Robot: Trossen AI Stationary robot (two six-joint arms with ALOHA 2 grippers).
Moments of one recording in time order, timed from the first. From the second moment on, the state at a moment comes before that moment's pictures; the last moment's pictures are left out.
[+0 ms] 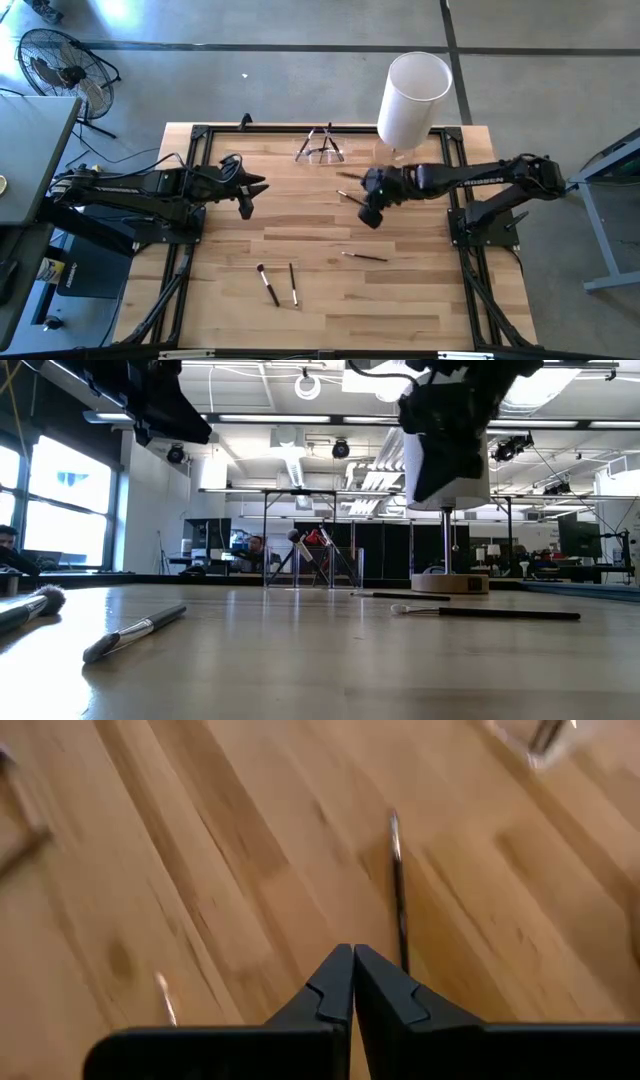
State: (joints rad) left arm -0.01 0.73 0.63 -0.33 -0.37 -0.35; right arm -0.06 1.39 1.00 -0.62 0.14 0.49
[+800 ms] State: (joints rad) left arm -0.24 1.44 1.30 -1.20 -0.35 -1.54; right arm 0.13 0.94 0.62 -0.62 0.16 0.56
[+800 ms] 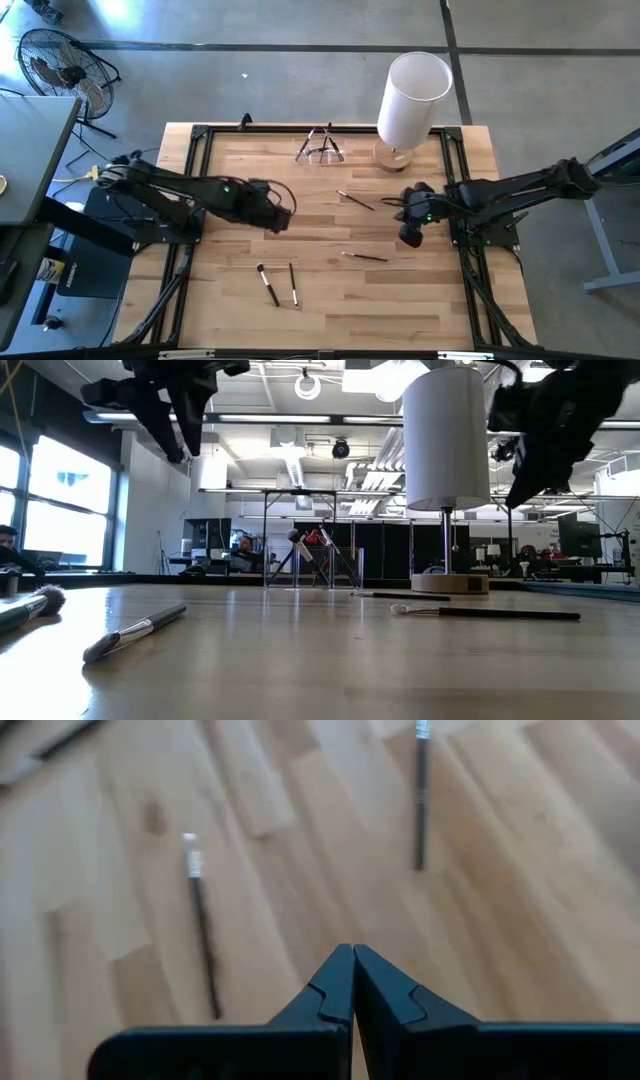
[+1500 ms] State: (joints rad) left arm -0.47 1.66 1.28 -1.20 -0.14 -2.19; right arm 0.13 0.80 0.49 -0.56 0.04 0.46
